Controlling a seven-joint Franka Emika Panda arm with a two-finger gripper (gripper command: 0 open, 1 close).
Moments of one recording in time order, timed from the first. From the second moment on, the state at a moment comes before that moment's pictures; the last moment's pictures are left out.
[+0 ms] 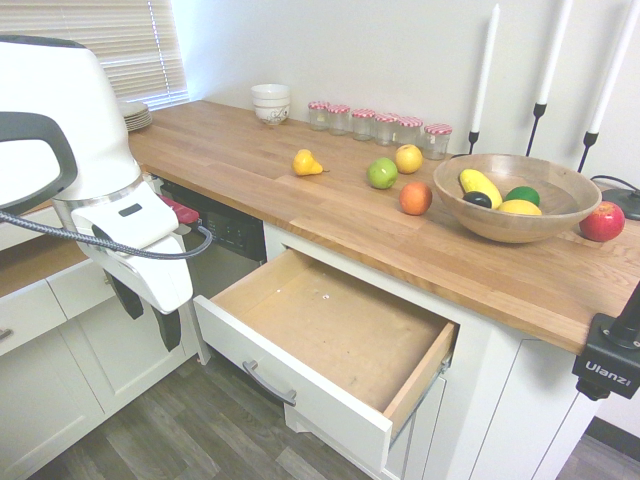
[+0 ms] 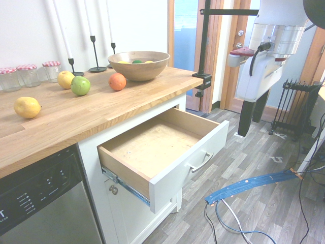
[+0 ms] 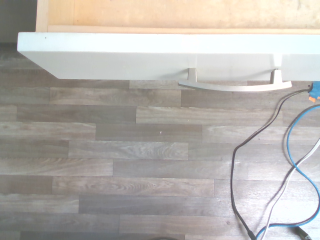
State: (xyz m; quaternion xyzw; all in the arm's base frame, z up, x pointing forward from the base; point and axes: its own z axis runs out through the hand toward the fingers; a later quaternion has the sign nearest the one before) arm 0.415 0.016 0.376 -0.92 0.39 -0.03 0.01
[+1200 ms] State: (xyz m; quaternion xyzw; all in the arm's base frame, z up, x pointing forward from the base) arm 0.412 -0.039 0.225 -0.92 0.40 -0.01 0.01
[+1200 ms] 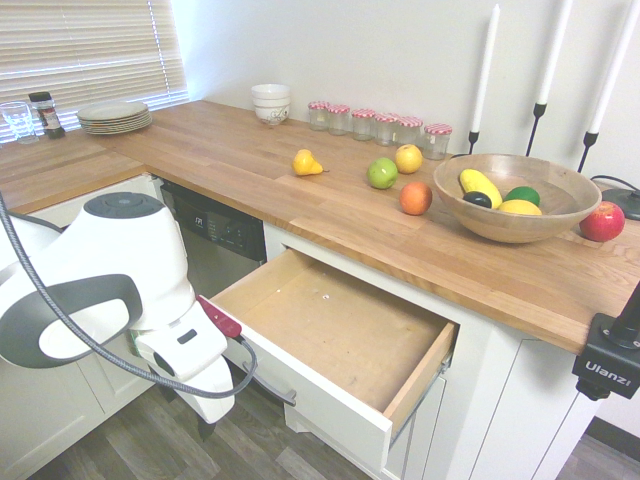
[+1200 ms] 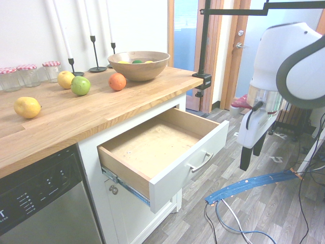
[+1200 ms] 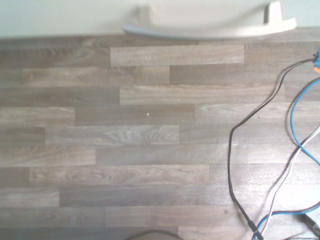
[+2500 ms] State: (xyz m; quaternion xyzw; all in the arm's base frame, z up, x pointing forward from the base) arm 0.450 -0.030 0.154 -0.93 0.37 -0.04 0.02
